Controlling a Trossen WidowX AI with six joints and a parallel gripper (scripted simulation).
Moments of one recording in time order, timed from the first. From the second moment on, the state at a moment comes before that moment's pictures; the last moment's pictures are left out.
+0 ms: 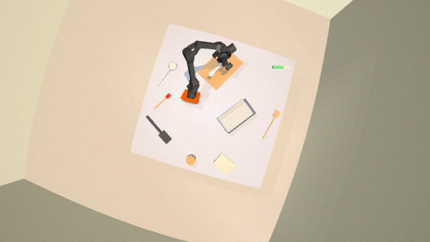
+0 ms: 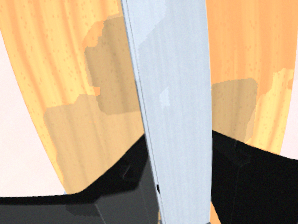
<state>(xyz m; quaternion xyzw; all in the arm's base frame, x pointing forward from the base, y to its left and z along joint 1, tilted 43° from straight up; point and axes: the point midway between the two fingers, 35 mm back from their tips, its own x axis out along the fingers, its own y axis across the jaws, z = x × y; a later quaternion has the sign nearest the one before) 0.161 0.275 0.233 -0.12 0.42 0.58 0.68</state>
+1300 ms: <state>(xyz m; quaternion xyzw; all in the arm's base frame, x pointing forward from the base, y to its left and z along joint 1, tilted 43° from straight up) 0.157 0.285 0.220 -0.12 0.43 0.58 0.68</state>
